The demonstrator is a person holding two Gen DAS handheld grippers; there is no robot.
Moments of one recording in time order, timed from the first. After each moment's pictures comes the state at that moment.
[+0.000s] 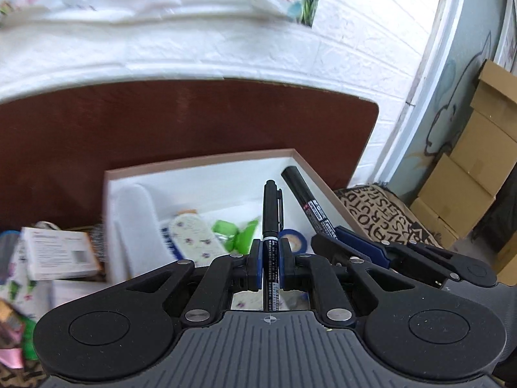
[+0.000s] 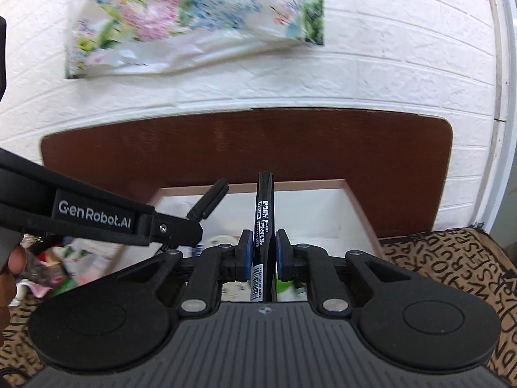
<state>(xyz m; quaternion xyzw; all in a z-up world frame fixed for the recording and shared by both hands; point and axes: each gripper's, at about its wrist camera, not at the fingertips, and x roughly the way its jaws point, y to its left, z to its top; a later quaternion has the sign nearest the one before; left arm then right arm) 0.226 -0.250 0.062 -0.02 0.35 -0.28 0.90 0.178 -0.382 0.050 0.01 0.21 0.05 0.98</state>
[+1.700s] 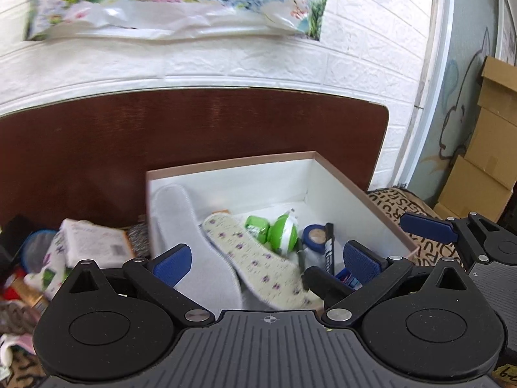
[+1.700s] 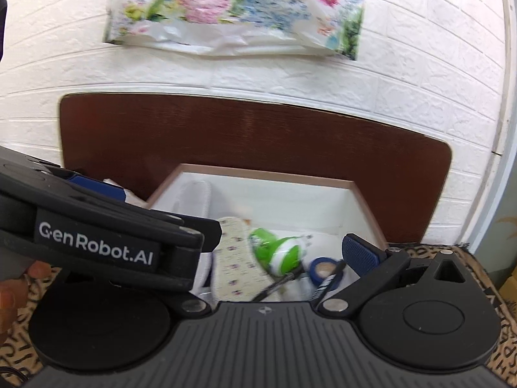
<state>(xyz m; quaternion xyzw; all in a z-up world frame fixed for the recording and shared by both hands) 0.157 -0.202 0.043 0.01 0.28 -0.23 0.93 0.130 -0.333 0.036 -0.06 0.20 0.05 0.98</state>
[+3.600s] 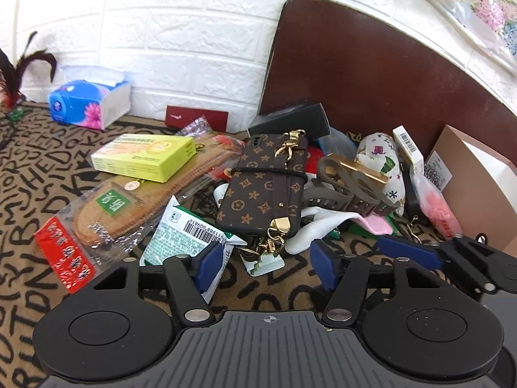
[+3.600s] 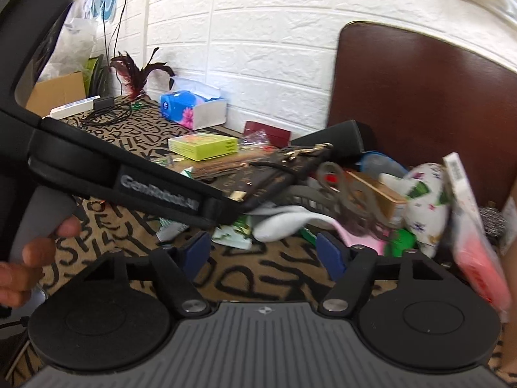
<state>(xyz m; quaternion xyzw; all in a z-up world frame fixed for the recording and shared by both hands) 0.133 0.163 -0.059 -0.10 0.34 -0.02 0.93 0.118 -0.007 -0.056 -0.12 0.24 0.33 0.91</state>
